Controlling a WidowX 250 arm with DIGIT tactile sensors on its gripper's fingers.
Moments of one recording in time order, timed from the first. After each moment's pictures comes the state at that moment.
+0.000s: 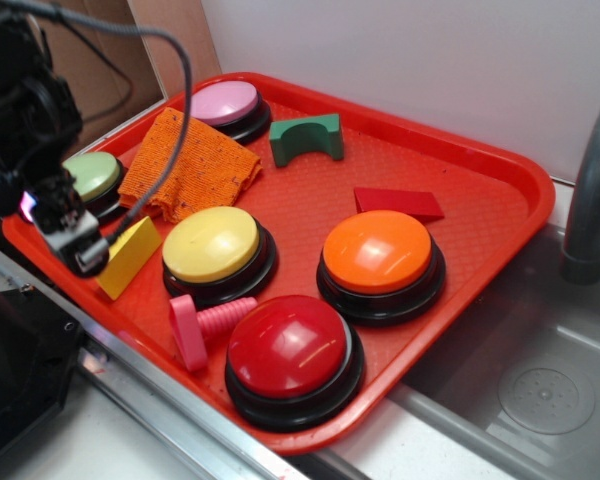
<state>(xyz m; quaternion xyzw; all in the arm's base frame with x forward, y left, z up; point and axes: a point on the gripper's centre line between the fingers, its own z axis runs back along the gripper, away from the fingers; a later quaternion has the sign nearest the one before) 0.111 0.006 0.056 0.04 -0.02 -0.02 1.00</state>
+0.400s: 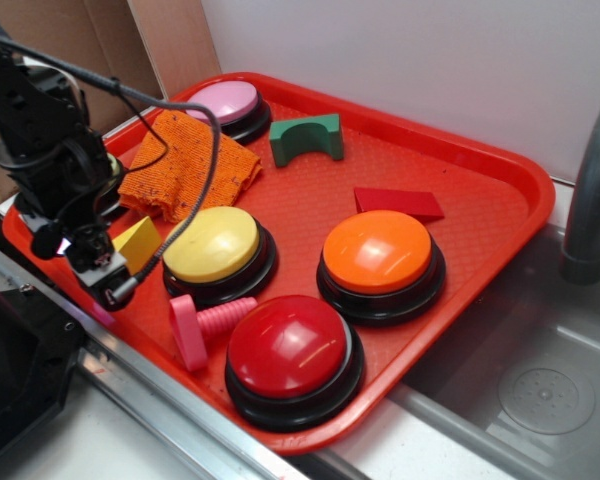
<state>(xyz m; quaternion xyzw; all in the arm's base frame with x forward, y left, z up) 0.120 0.012 0.021 0.06 -0.01 -0.01 1.00</state>
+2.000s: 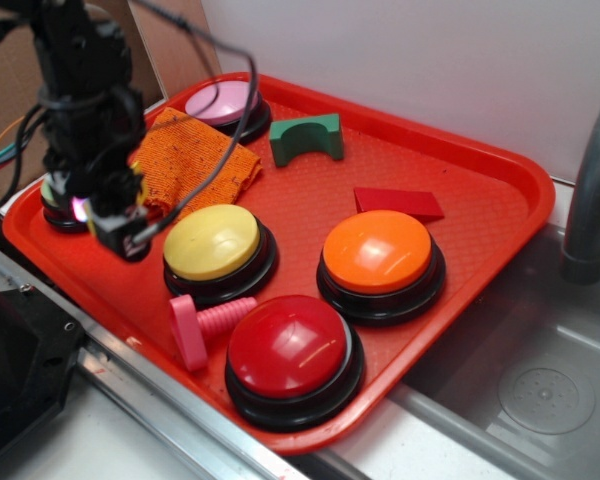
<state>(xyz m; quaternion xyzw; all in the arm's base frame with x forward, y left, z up) 0.156 0.006 0.063 0.04 0.06 0.01 1.00</state>
